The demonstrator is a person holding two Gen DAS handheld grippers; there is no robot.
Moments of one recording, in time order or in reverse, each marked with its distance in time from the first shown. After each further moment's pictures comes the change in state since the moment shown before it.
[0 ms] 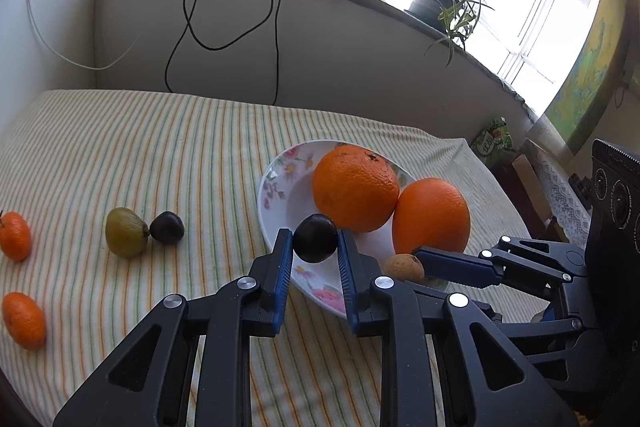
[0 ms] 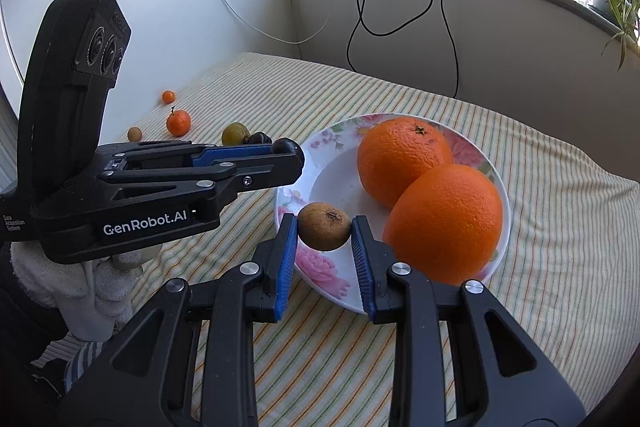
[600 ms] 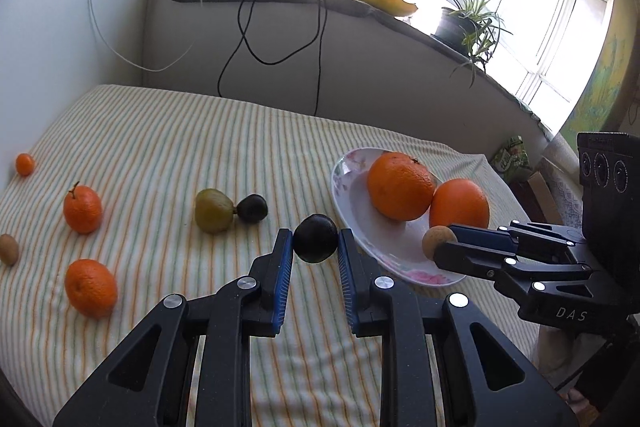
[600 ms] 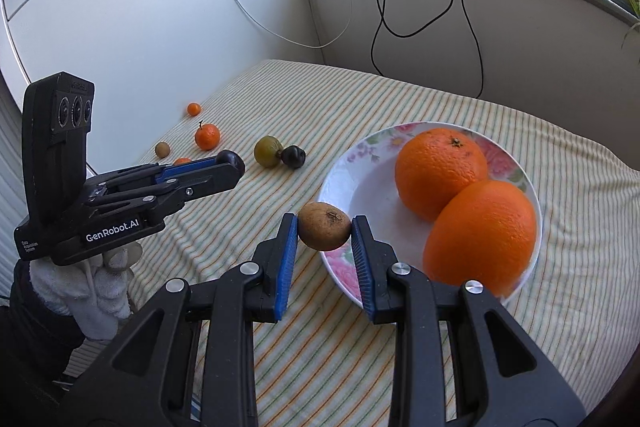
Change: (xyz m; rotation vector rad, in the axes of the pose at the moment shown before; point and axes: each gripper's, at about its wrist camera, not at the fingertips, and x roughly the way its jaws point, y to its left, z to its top) left arm -0.041 0.031 -0.018 -0.039 -0.066 0.067; right arm 0.003 0.008 0.012 0.052 0.007 0.105
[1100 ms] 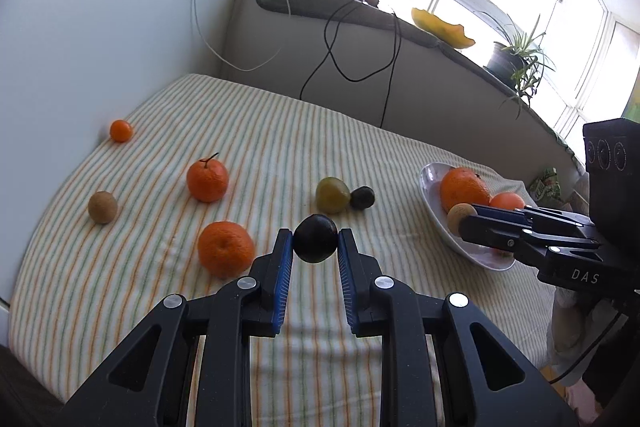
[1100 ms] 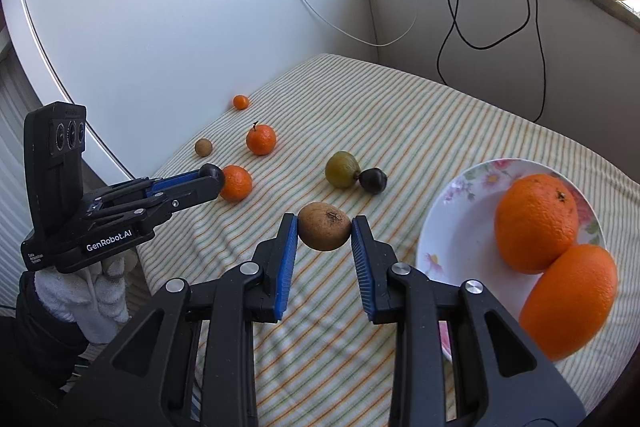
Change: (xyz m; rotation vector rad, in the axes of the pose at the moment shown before) left arm -0.056 0.061 -0.021 -0.107 -0.063 0.137; right arm 0.031 0.057 0.024 -0.097 0.028 0.098
